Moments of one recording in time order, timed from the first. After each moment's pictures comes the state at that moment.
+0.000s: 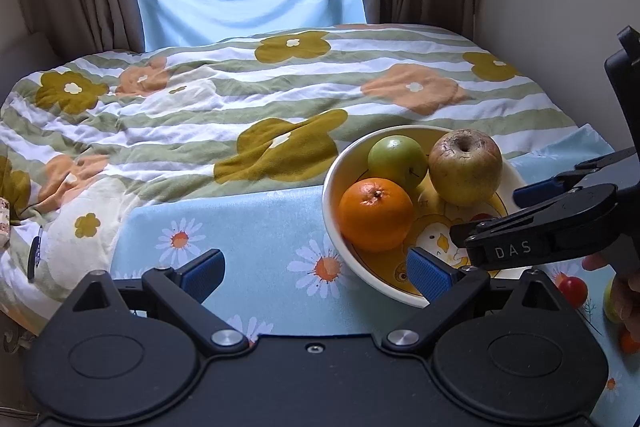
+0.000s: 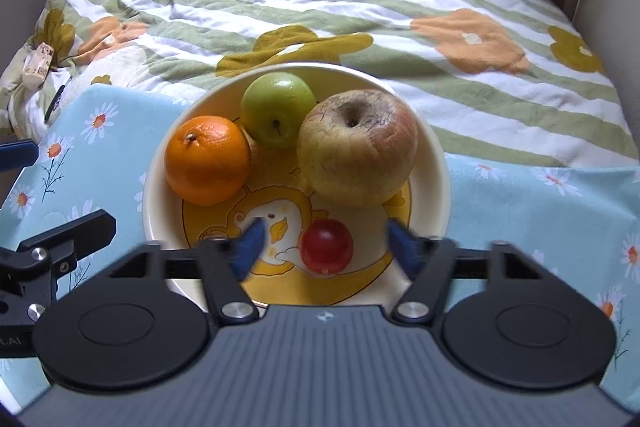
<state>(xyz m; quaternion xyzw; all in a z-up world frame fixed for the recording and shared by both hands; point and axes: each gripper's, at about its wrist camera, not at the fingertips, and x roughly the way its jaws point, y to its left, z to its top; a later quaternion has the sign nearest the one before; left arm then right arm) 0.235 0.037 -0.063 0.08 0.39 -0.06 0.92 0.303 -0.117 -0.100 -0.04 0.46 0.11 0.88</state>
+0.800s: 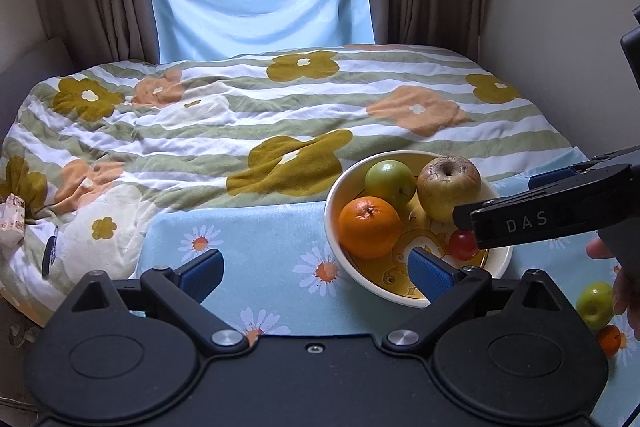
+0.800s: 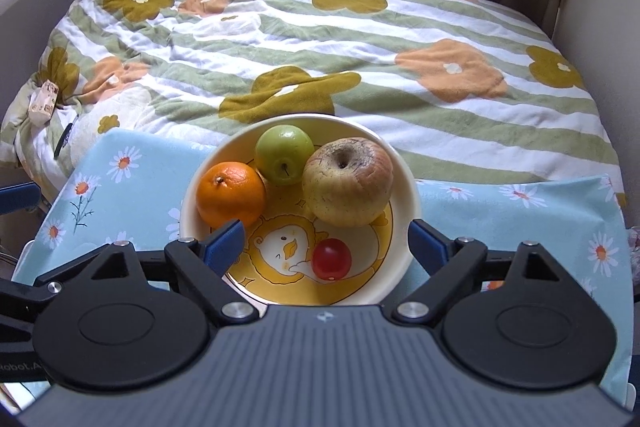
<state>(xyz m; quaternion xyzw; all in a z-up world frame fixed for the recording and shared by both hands) 0.202 0.035 -0.026 0.06 0.37 -0.04 0.93 0.273 -0.132 -0.046 -0.01 0.42 0.10 0.90</state>
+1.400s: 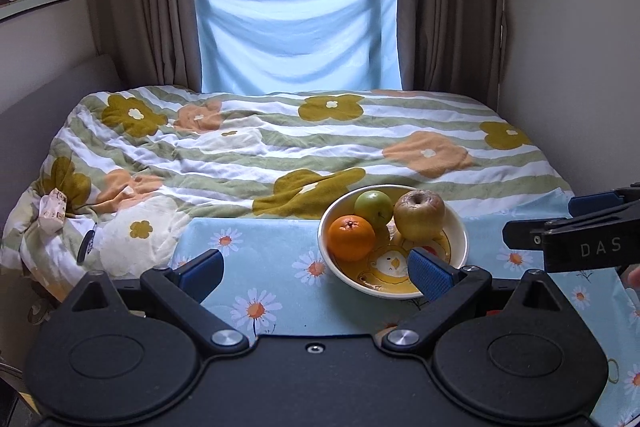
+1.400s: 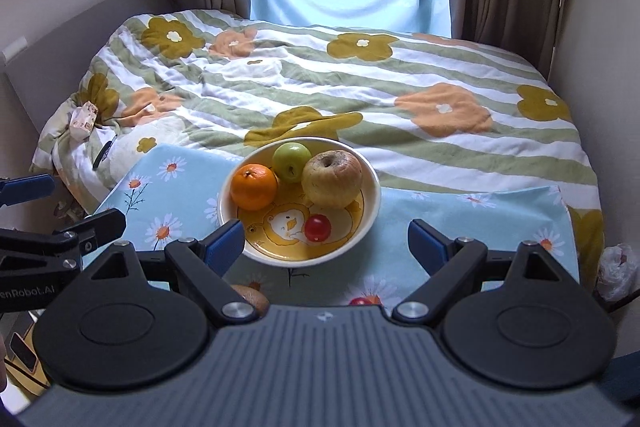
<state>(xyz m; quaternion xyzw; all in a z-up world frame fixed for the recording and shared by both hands) 0.105 -0.002 0.025 0.04 0.31 0.02 0.95 0.159 -0.196 0.017 -0.01 0.36 0.13 0.92</state>
